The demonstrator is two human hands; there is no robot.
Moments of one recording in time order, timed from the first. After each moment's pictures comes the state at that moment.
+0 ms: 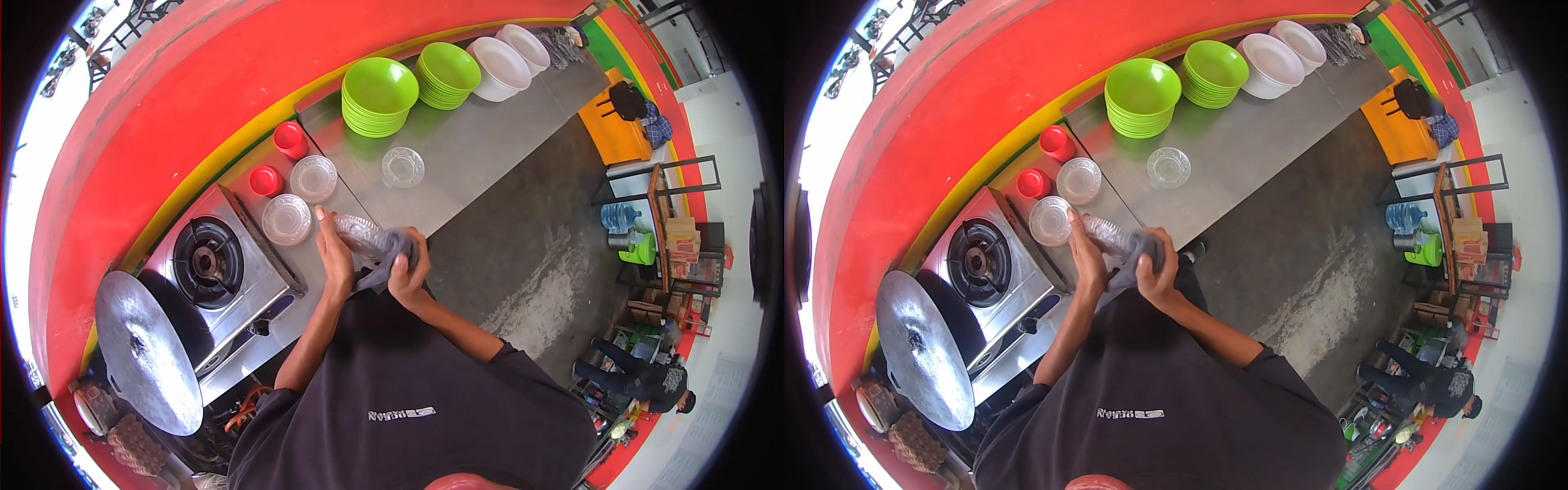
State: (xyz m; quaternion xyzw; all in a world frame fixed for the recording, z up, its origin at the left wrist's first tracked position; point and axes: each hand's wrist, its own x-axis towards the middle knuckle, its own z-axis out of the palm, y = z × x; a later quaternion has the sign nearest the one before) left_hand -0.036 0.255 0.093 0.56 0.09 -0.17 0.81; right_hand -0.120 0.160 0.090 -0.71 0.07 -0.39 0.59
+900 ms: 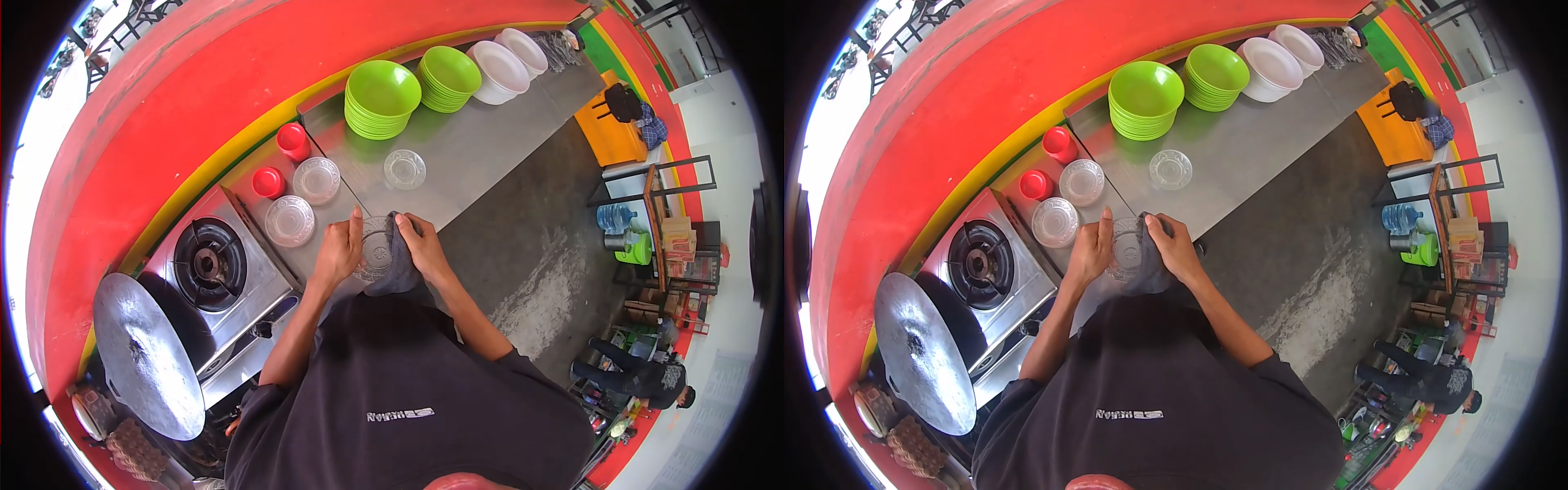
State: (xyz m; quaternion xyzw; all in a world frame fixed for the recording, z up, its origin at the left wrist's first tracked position) left_hand -0.011 0.278 0.125 0.79 -0.15 -0.26 0.54; right_hand -0.103 0.120 0.107 -0.67 0.25 -0.06 0.69
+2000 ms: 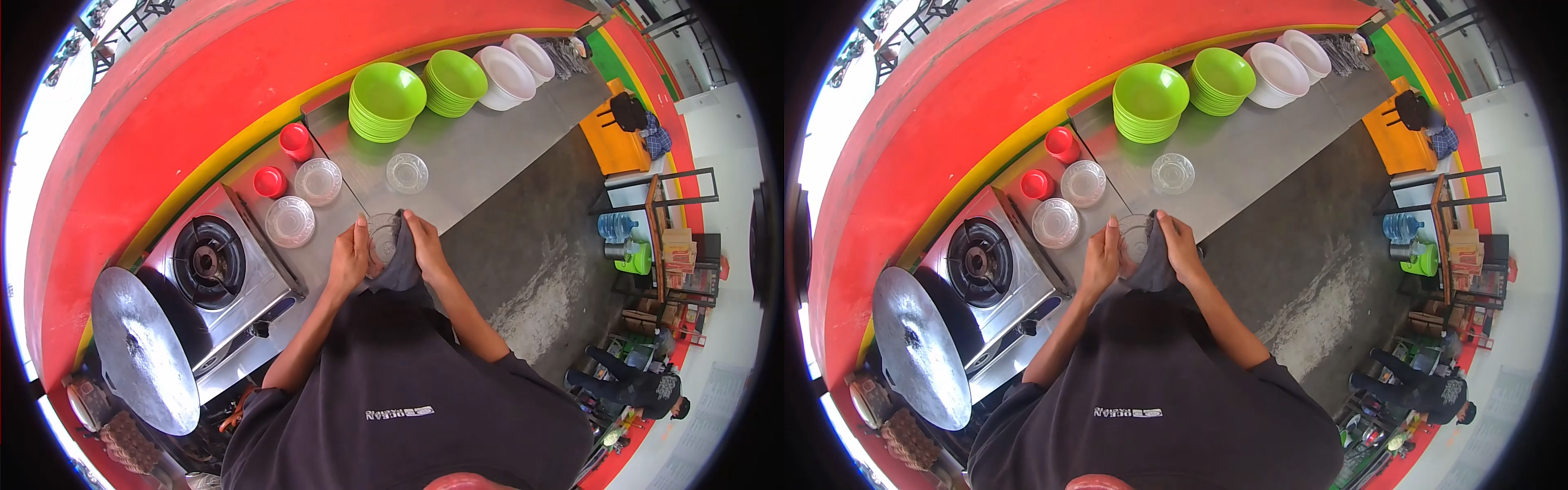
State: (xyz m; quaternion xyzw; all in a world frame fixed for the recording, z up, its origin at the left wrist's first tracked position) left_hand -0.034 0.260 0.104 0.70 -0.08 -0.23 0.67; right_hand -0.095 0.106 0.081 -0.60 0.34 -0.05 0.72
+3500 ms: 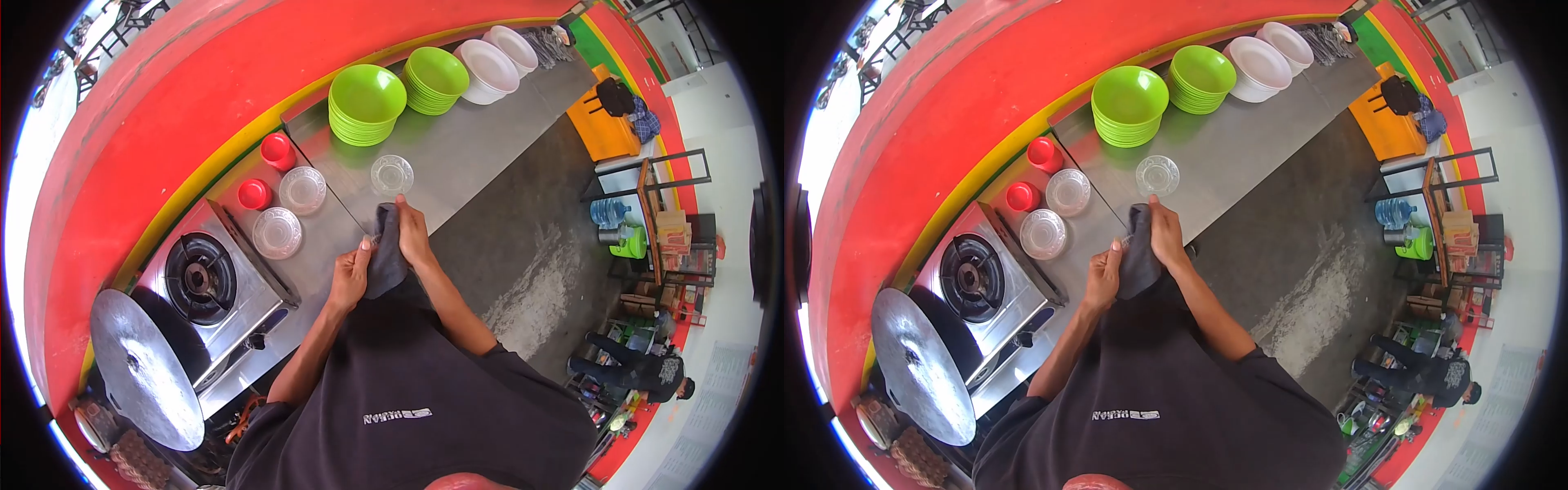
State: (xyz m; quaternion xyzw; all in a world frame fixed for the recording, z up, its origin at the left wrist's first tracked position) left_hand -0.062 0.251 0.051 0.58 -0.05 -0.34 0.74; right_hand -0.069 0.087 0.058 -0.67 0.33 -0.10 0.66
